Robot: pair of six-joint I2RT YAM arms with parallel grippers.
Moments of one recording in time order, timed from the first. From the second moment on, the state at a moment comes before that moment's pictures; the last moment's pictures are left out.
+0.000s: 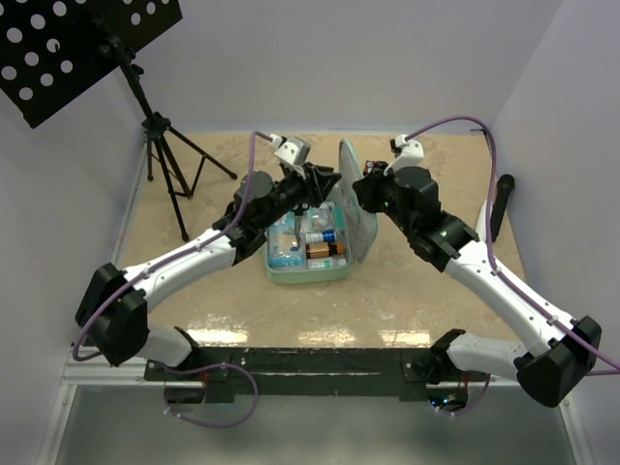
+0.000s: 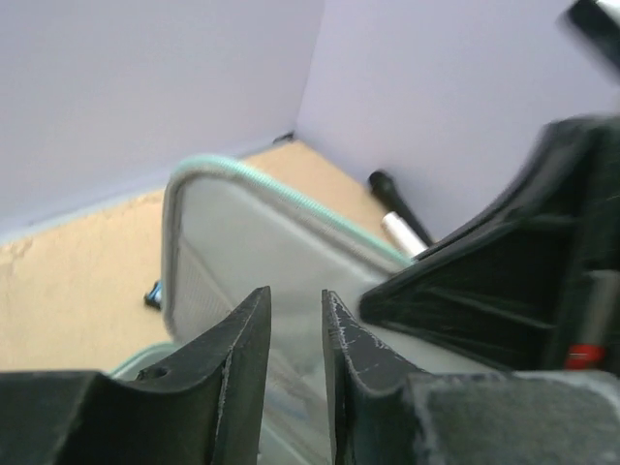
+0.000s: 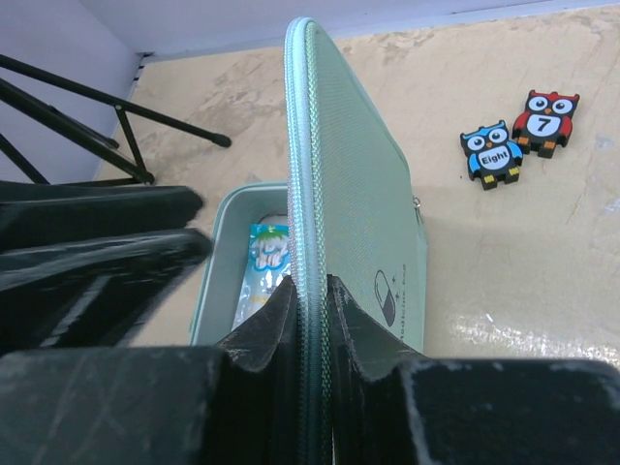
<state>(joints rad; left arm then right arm) -0.73 1.44 1.03 0.49 0.07 -0.26 0.63 1.15 1.10 -0.24 0.24 0.50</state>
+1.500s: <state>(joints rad) -0.77 1.63 1.28 -0.02 0.05 -0.38 0.64 1.15 1.11 -0.25 0.24 0.50</state>
